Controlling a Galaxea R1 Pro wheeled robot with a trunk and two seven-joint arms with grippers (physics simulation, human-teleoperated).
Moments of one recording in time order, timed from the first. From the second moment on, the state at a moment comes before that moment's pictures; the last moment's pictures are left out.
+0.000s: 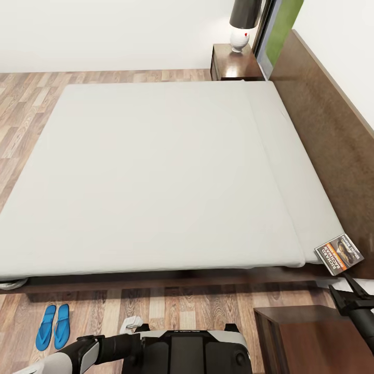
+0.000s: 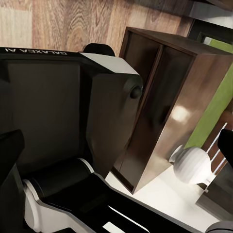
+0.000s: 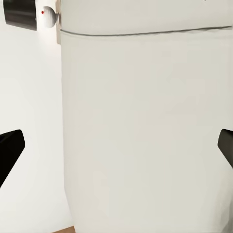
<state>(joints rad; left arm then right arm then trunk) -0.65 0.10 0.31 -0.02 -0.19 0.18 -0.87 -0.47 -0.46 -0.54 -0.26 -1.13 0.48 1.18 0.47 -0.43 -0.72</state>
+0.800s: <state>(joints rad) -0.65 0.10 0.31 -0.02 -0.19 0.18 -0.87 -0.47 -0.46 -0.54 -0.26 -1.13 0.48 1.18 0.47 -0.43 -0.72</state>
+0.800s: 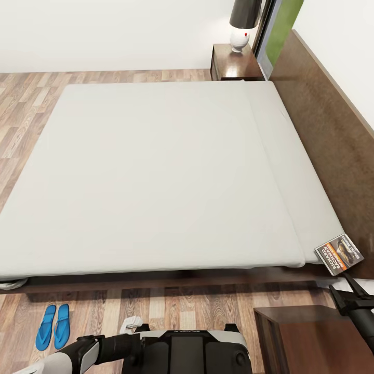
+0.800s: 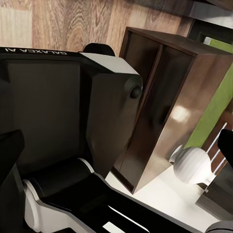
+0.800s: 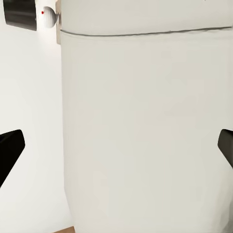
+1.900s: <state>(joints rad) -0.65 0.10 0.31 -0.02 -0.19 0.18 -0.87 -0.47 -0.46 -0.55 -0.26 -1.13 0.48 1.18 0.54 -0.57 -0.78</state>
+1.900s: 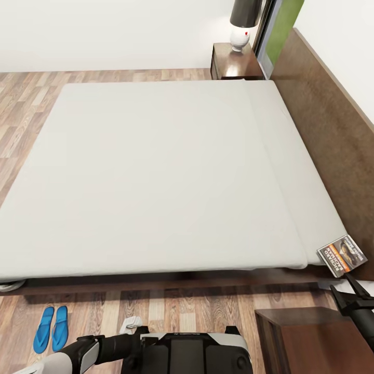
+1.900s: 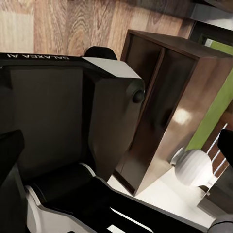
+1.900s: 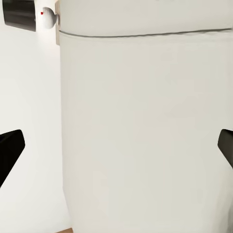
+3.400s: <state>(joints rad) -0.65 0.10 0.31 -0.02 -0.19 0.18 -0.87 -0.47 -0.46 -0.55 -0.26 -1.13 0.48 1.18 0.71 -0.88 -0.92</state>
